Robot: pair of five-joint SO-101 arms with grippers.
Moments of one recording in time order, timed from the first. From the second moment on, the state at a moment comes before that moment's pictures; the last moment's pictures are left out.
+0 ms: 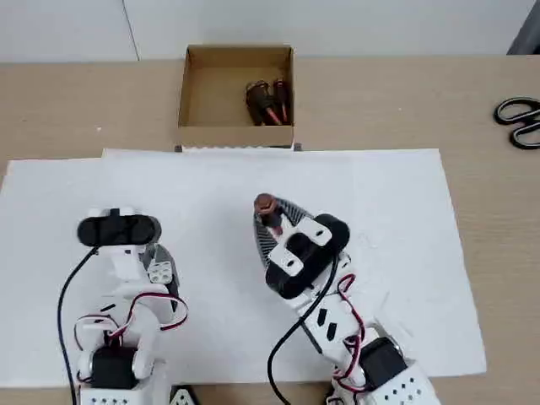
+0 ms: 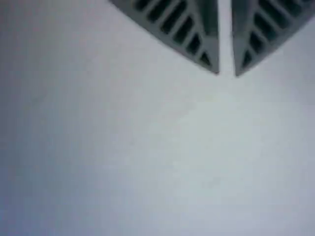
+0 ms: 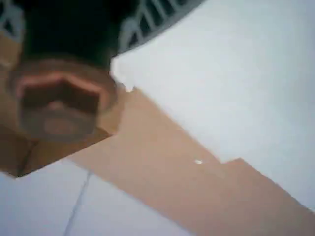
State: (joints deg) left arm -2.3 -103.0 88.8 65.1 10.9; right arm -34.3 -94.5 86.9 17.5 10.7
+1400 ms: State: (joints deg) left arm -2.6 -103.0 93.8 60.2 10.9; right arm -23.9 47.7 -34.4 8.7 13.8
